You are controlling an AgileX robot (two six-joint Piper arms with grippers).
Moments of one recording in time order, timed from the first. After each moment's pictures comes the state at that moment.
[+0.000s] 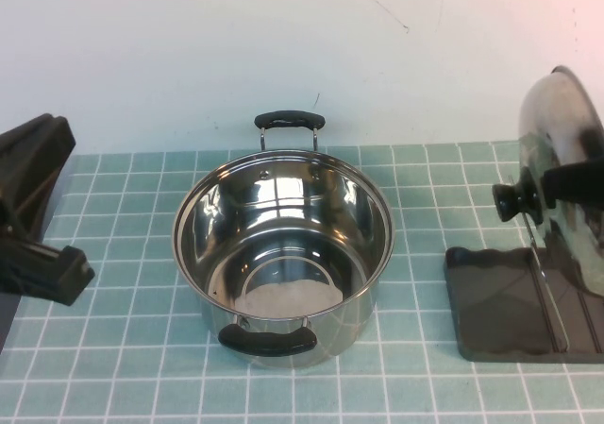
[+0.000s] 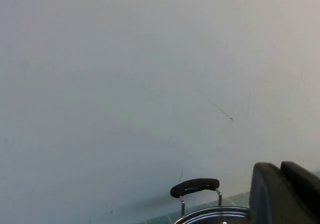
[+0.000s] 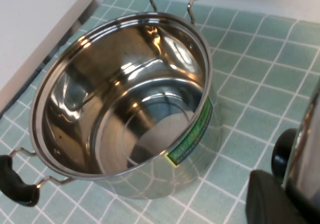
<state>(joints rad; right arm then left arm) -0.01 1.28 -0.91 1.07 0.85 -1.03 -0.59 0.67 -0.61 -1.42 -0.21 1.35</state>
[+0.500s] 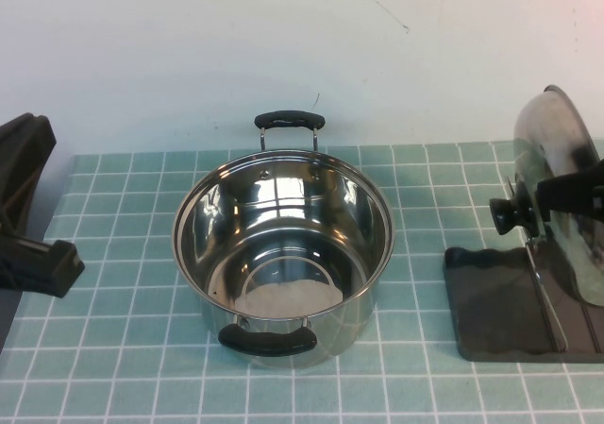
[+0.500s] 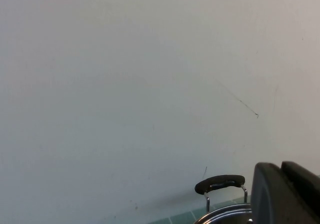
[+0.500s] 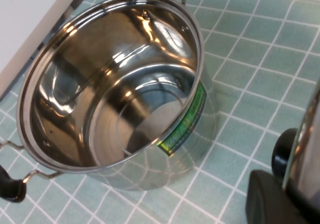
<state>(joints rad) -0.01 1.34 -0.91 1.06 0.85 -1.03 -0.59 0.67 -0.61 -1.47 -0.28 1.44</state>
